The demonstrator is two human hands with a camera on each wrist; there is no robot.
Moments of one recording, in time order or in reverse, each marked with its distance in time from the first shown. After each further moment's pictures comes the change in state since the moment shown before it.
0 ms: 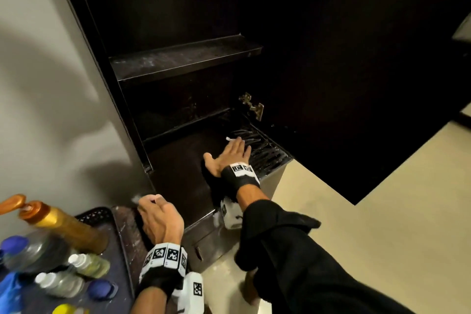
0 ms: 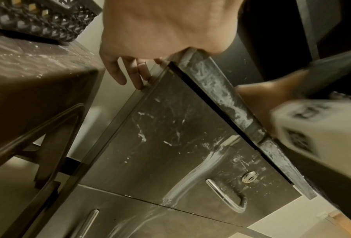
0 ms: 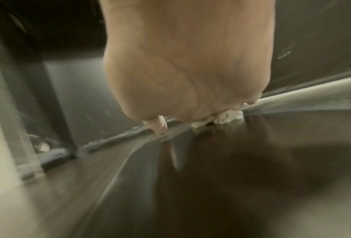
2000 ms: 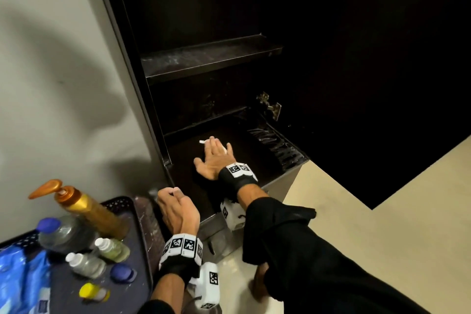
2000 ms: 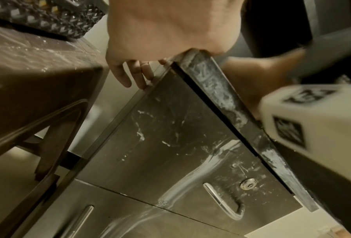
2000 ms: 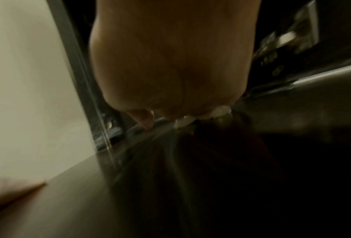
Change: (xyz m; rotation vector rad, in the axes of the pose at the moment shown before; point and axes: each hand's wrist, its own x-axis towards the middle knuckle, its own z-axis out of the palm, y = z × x) left_hand 0.007 -0.011 0.007 -0.084 0.012 0.042; right_hand -0.008 -0.049 0.016 -0.080 -0.080 -0.414
